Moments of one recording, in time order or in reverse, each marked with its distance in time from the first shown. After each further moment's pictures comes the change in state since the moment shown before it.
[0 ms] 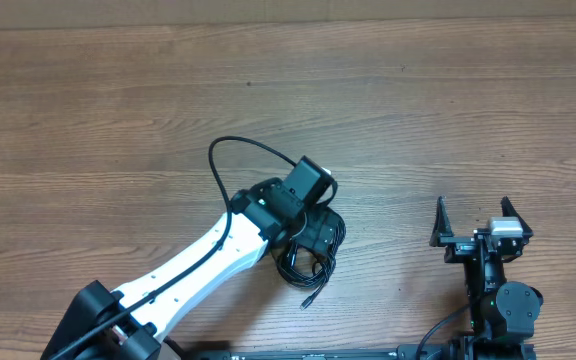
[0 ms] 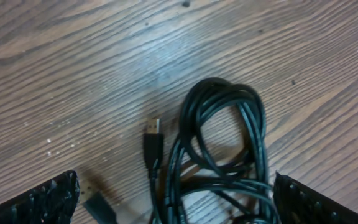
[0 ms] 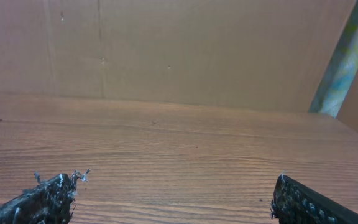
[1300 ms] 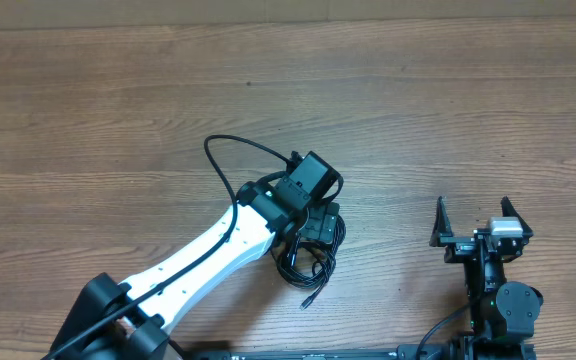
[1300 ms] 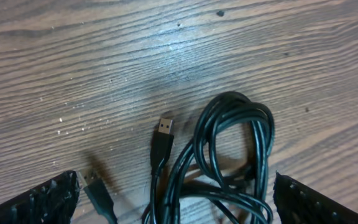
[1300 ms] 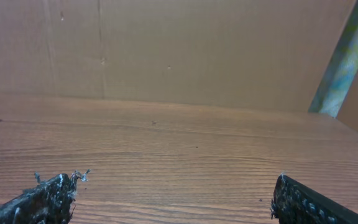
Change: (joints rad) left arm -0.002 0.052 0.072 -0.081 -0.059 -0.188; right arm 0.000 0.000 0.000 0.000 0.000 0.000
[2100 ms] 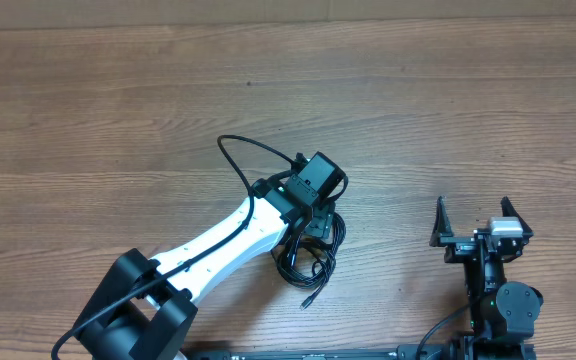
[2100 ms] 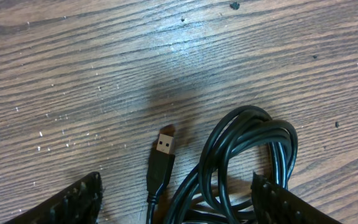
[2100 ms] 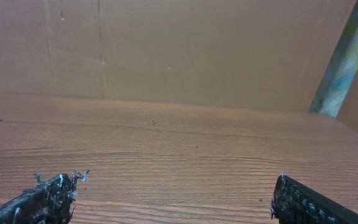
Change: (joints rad) left arm 0.000 0.096 0.000 0.058 -0.008 -0.011; right arm 0.000 0.000 0.000 0.000 0.000 0.000
